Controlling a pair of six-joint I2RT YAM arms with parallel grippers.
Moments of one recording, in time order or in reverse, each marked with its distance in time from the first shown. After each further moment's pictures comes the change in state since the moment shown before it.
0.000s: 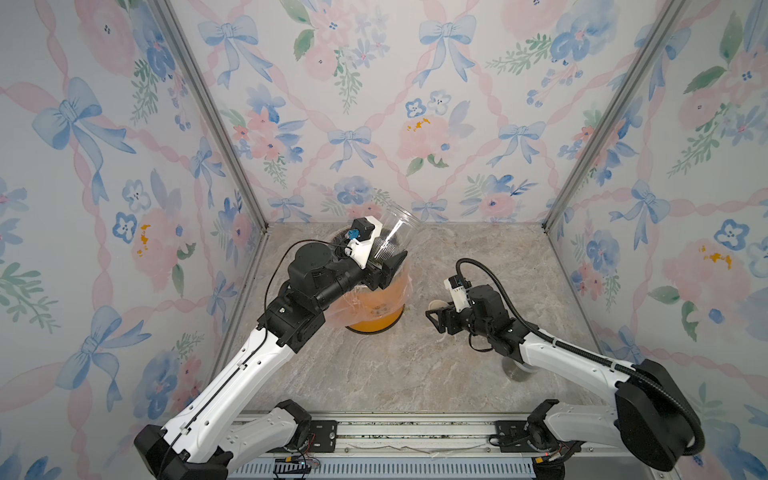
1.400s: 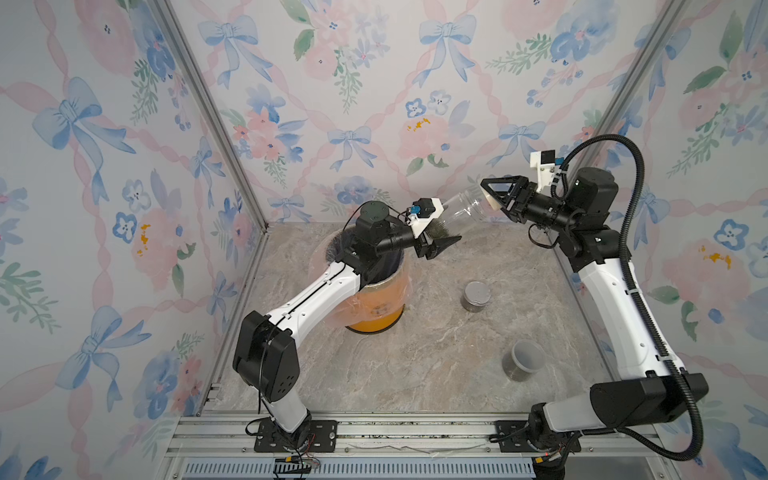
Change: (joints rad) left arm -0.006 0.629 0.341 0.407 0.470 0.150; right arm -0.550 0.132 1.046 -0.397 -0.648 0.512
